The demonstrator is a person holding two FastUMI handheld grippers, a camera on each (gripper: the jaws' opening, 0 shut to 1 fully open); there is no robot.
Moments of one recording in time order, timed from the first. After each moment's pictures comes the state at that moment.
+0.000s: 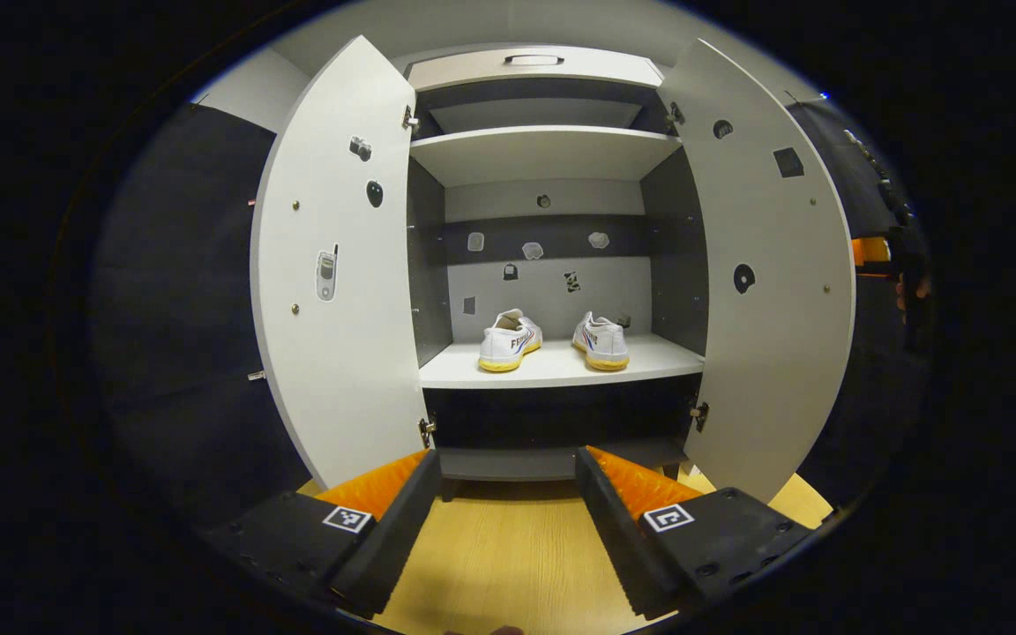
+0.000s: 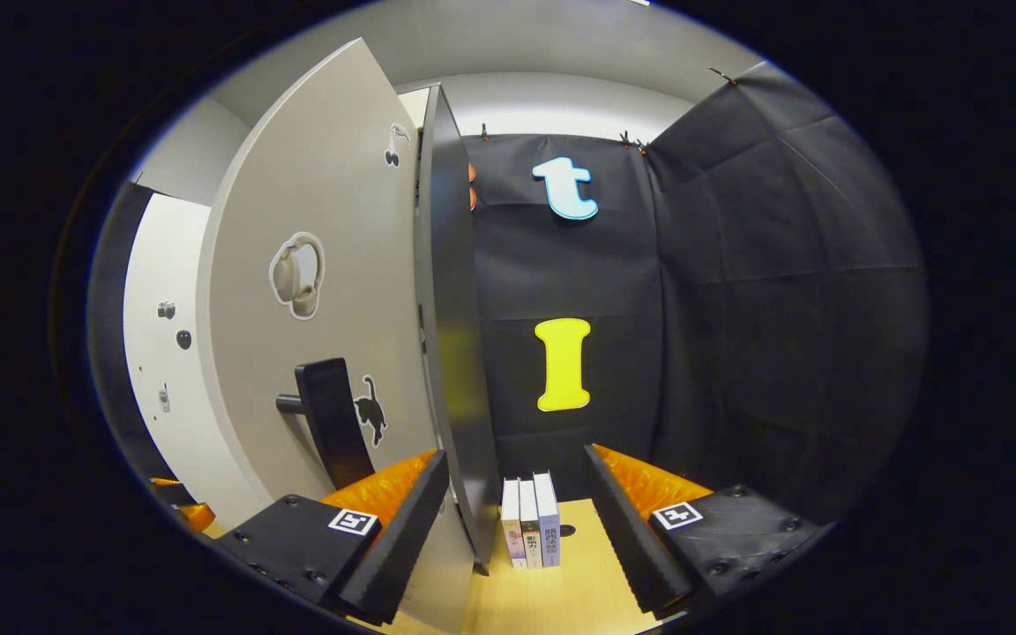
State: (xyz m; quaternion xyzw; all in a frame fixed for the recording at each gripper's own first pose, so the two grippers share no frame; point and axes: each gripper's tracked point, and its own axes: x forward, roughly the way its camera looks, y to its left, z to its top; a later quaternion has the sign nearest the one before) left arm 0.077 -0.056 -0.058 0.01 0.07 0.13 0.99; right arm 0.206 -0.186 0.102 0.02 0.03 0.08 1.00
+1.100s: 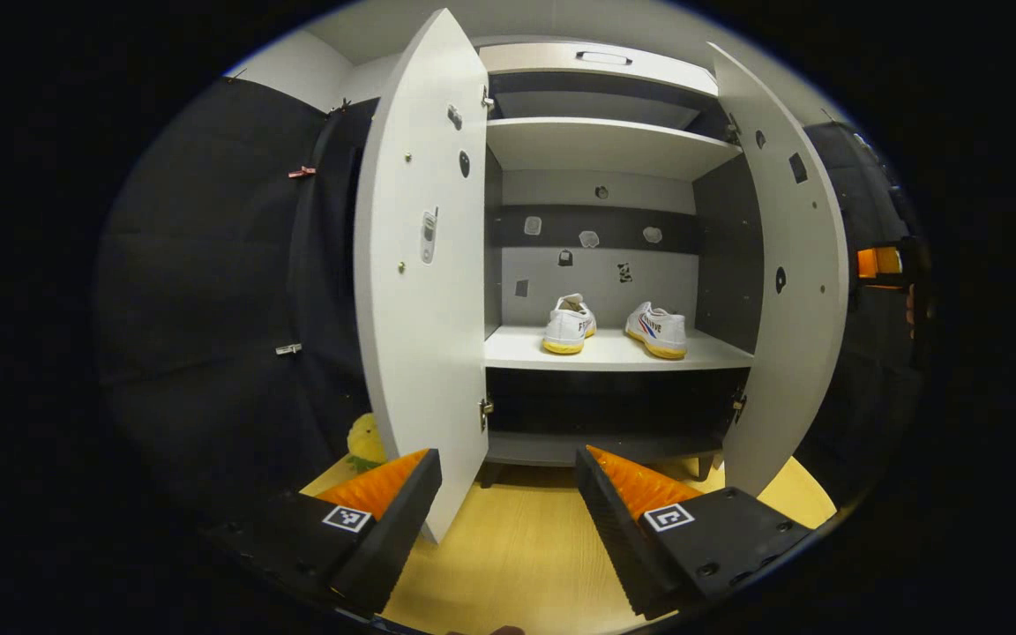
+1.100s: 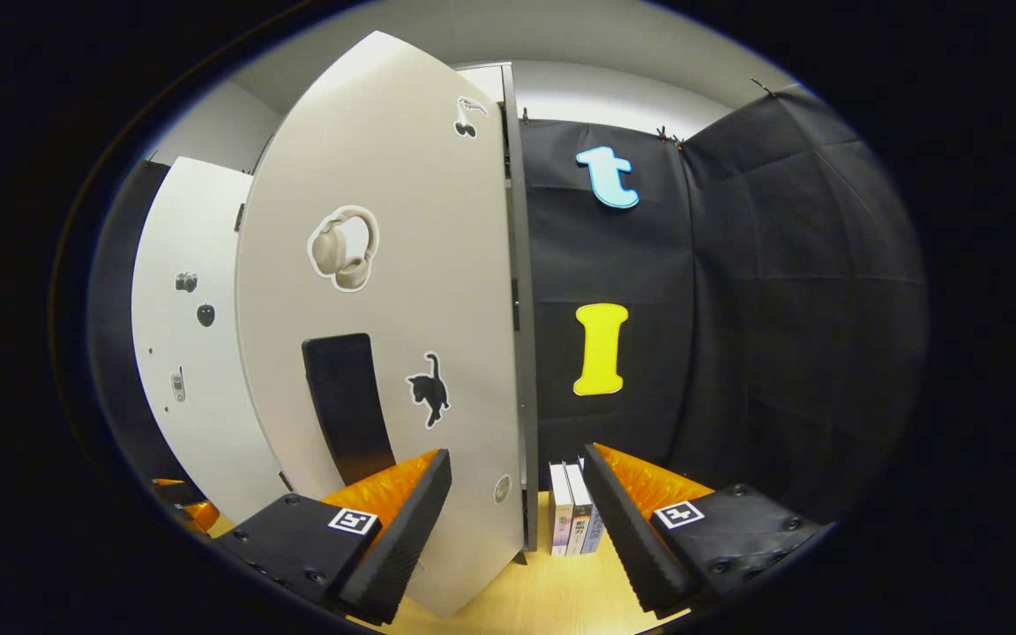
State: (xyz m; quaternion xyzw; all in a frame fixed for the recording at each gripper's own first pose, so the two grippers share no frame) left arm 0.041 0.029 -0.071 -0.03 0.08 0.16 0.98; right arm 0.190 -0.078 0.091 -0.01 0.03 0.09 1.00
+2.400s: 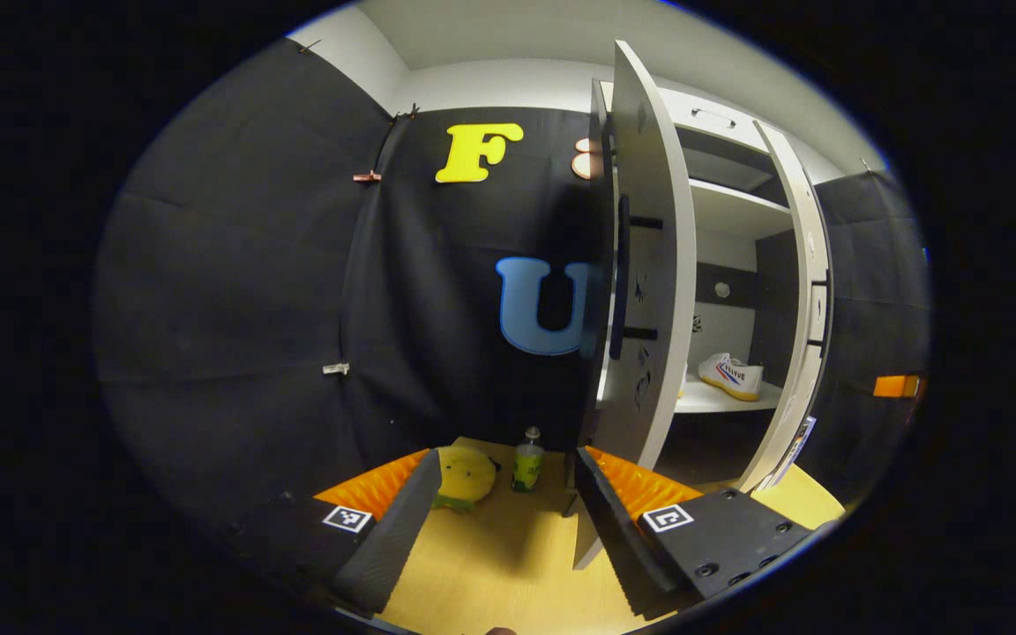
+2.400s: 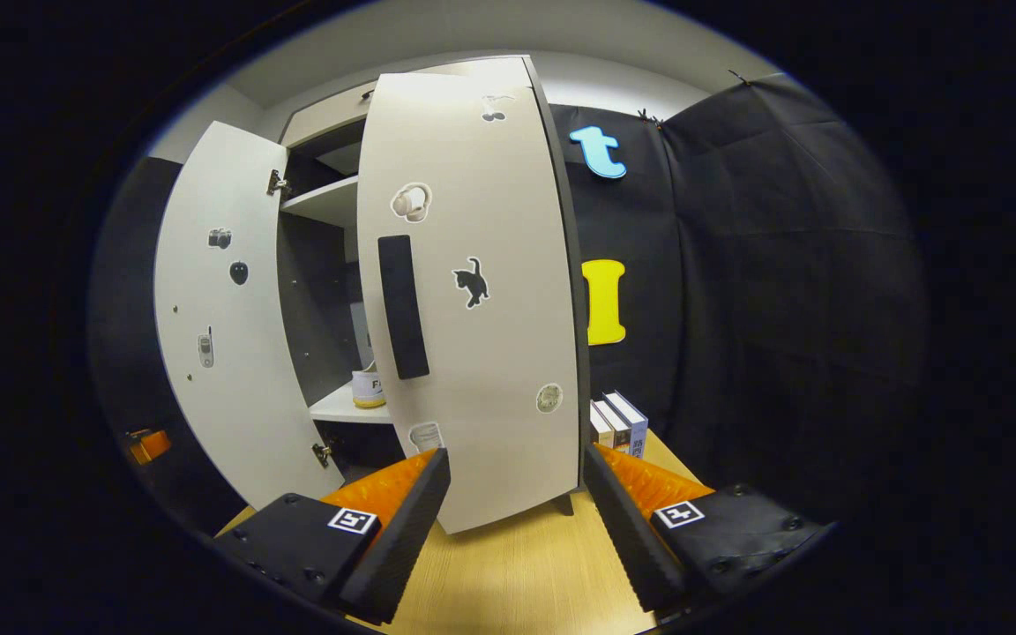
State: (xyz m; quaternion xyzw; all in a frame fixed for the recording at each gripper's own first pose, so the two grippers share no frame) left arm -0.014 0.219 -0.036 -0.06 0.01 0.17 0.98; right arm 0.087 -0.013 -0.005 0.02 0.08 0.05 1.00
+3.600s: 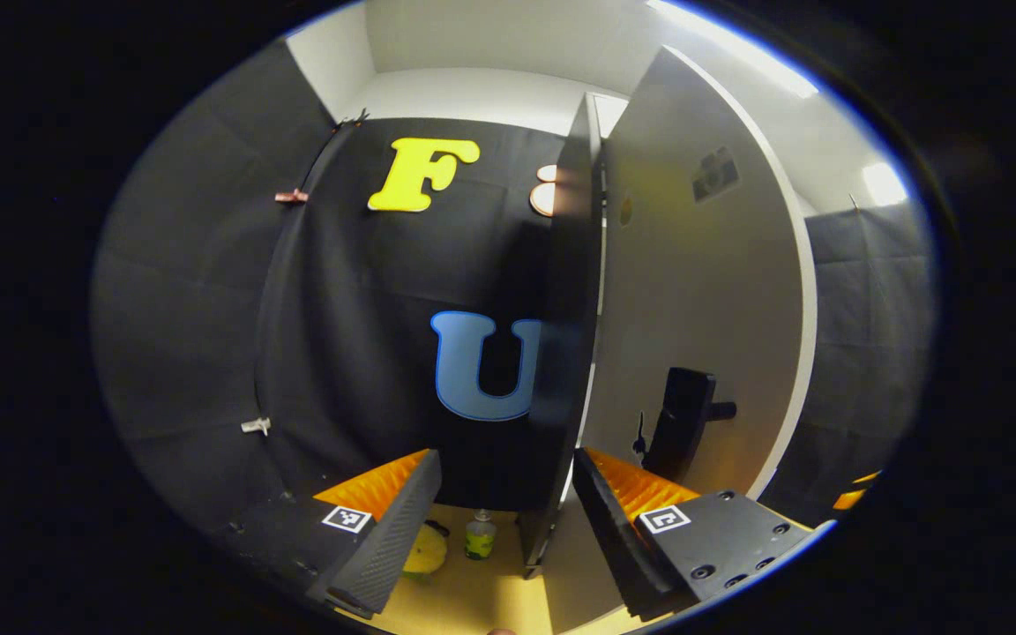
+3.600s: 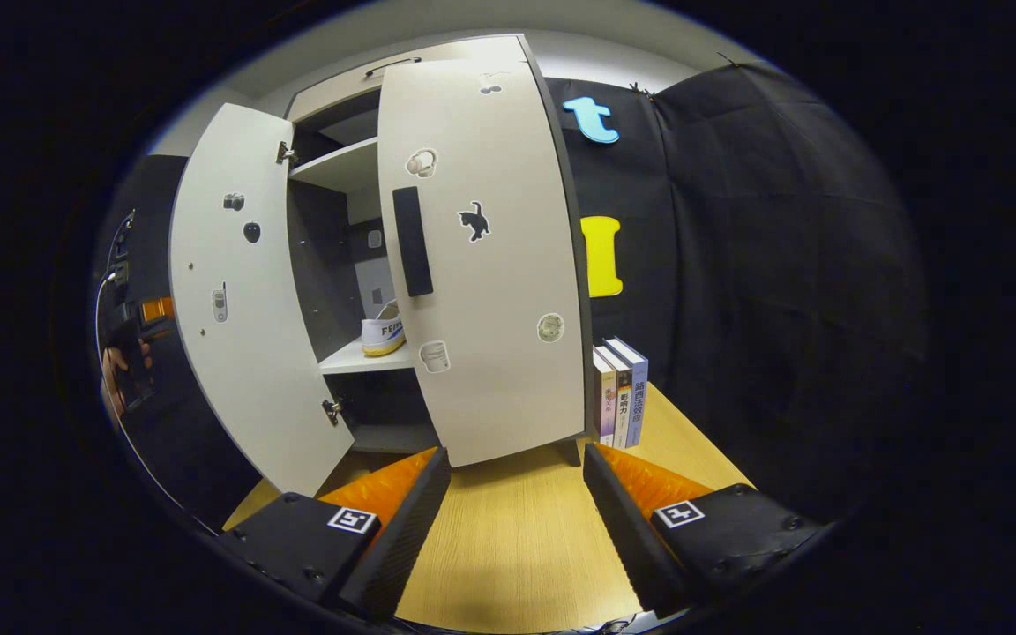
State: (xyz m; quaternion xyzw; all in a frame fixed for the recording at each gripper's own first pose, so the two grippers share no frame) left arm 0.098 0.246 0.084 -0.04 -0.03 0.07 1.00; right arm 0.043 -0.014 -0.057 0.03 0.14 0.04 0.99
